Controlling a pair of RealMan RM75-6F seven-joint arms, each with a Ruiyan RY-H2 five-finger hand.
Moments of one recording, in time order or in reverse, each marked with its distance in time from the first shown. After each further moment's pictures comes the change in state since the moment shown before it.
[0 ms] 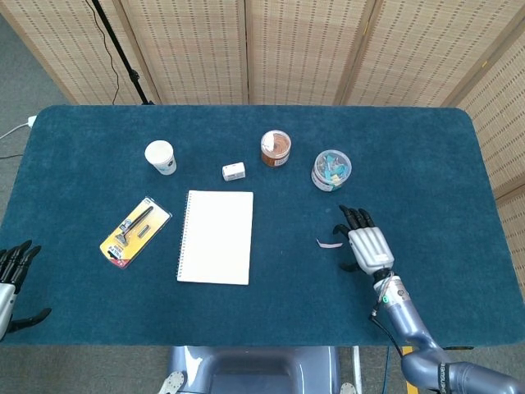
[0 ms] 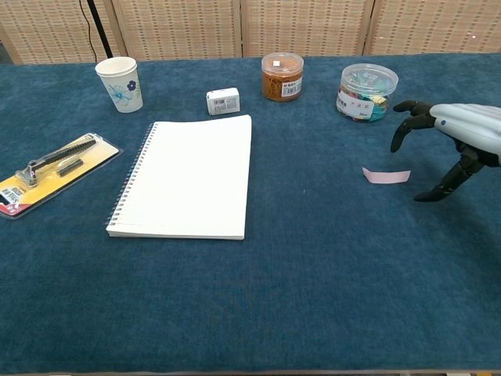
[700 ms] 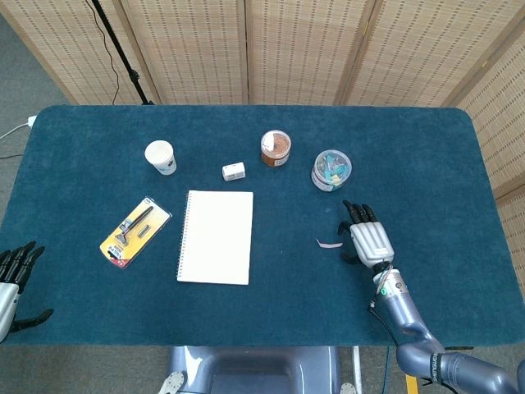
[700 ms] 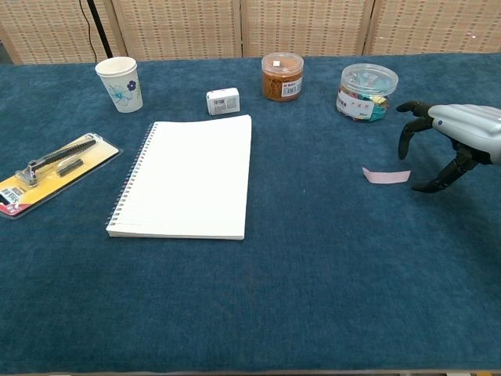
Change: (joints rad) left arm -0.006 0.004 0.004 -0.011 -0.007 -0.020 0.008; right arm 0.038 -0.036 -0.006 0.091 0.038 -0.004 0.010
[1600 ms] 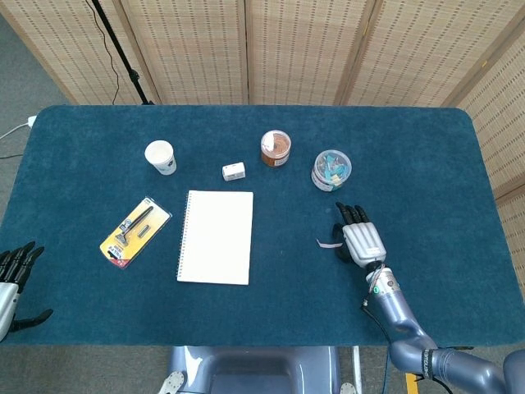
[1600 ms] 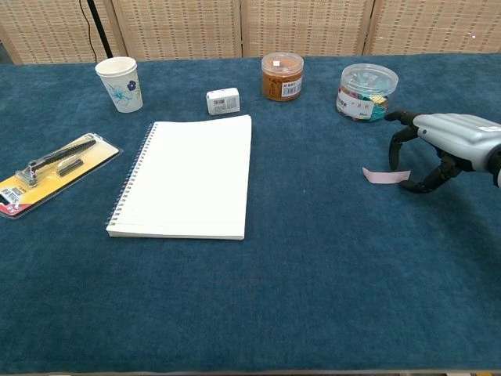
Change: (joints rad) left arm -0.003 0.007 0.000 -0.005 -0.013 -0.014 -0.007; right arm 0.034 -0.044 -0.020 0.049 0.024 -0.015 -0.007
